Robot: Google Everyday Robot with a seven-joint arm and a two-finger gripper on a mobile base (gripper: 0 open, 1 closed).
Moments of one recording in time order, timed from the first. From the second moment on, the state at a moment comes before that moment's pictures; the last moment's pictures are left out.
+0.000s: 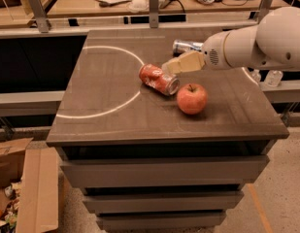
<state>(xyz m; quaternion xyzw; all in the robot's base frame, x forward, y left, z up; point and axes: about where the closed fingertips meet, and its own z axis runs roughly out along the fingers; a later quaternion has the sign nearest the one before) 0.654 -0.111 0.927 -0.30 0.81 0.16 0.48</state>
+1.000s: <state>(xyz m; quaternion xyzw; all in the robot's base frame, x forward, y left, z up) 0.680 -0.169 0.984 -0.21 0.79 0.03 0.58</state>
